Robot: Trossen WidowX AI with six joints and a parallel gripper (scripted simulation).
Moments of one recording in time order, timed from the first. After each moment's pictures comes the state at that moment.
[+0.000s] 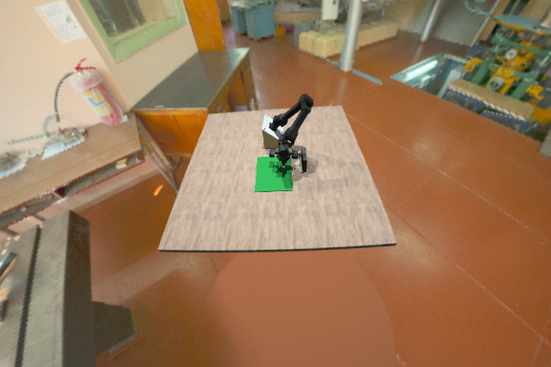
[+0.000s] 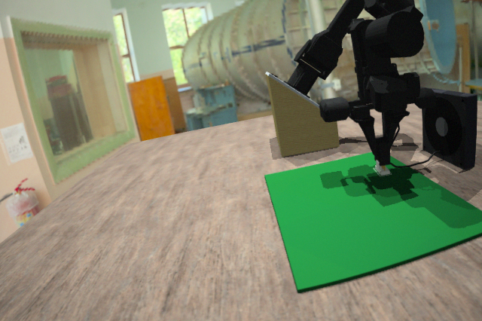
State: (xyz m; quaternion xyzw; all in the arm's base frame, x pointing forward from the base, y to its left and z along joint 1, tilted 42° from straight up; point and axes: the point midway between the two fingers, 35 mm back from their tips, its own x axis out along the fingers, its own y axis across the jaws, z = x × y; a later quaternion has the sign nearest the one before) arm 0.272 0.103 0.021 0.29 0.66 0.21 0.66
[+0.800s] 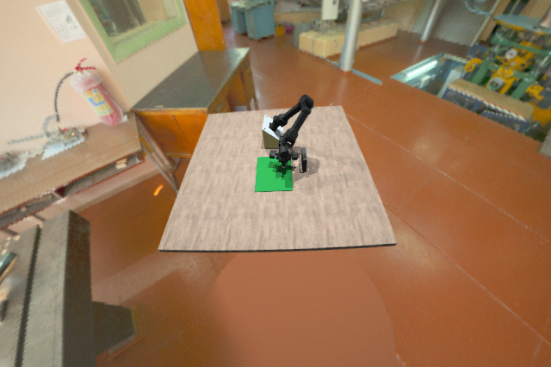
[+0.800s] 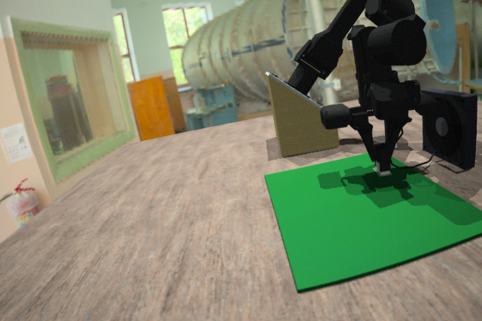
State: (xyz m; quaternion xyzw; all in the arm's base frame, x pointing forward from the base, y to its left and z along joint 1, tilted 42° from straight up) arm 0.273 0.110 0.013 0.29 0.66 0.21 0.66
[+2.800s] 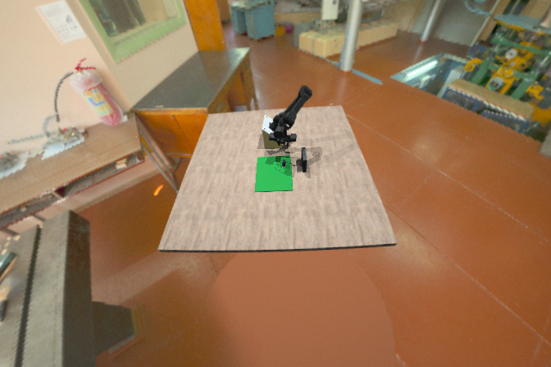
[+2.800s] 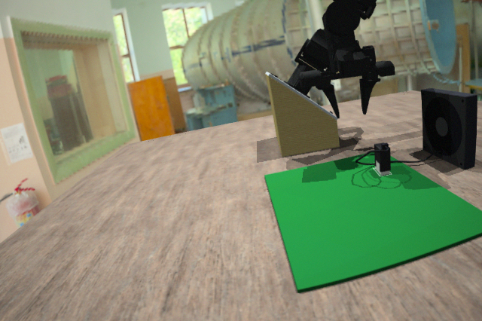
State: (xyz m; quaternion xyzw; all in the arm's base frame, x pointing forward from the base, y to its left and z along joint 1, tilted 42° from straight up) arm 0.152 0.071 0.045 0.29 0.66 0.21 0.66
